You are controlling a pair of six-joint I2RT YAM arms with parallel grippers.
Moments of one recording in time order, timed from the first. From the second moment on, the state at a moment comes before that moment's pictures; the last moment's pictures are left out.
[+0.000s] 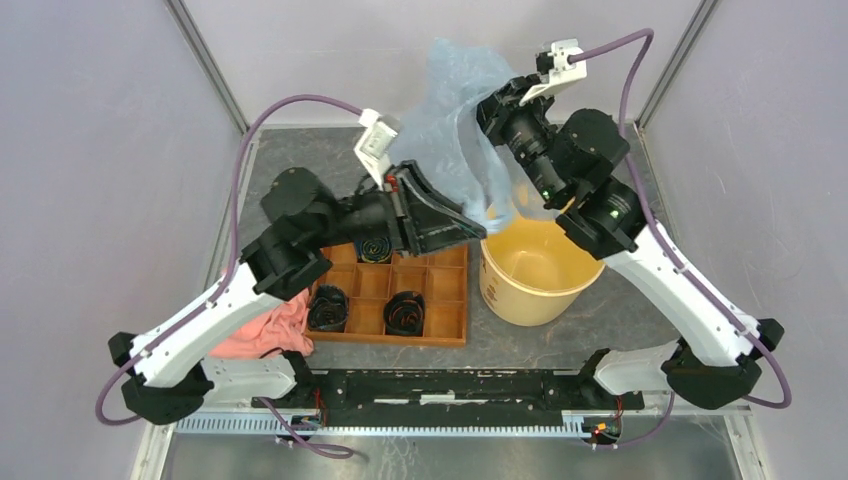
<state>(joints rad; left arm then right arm) -0.92 1.09 1.38 0.08 0.53 -0.82 0.82 1.32 1.67 -0.07 0.34 0.20</state>
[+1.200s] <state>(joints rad) -0.99 0.96 1.29 -0.30 0.18 -0.43 0.86 0.85 1.86 -1.07 0.38 0.61</state>
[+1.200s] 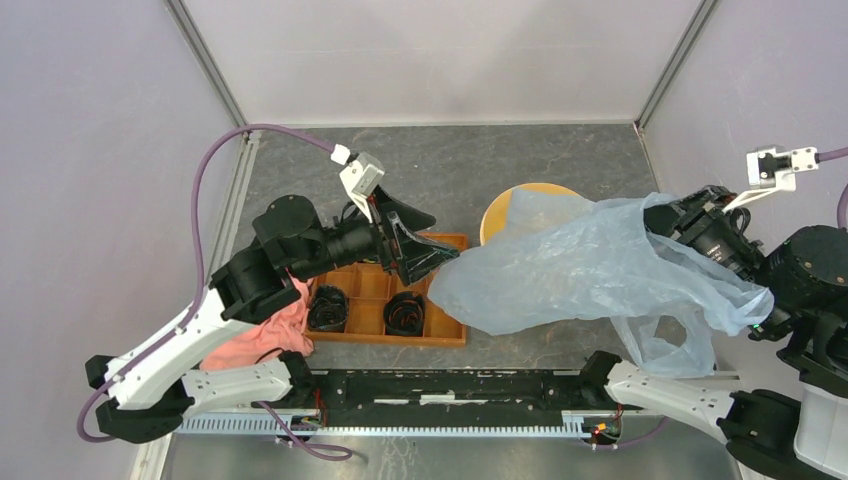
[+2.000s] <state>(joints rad) -0.99 1.06 1.21 -0.32 0.19 -0.48 0.86 1.04 1.65 -1.00 1.04 0.17</state>
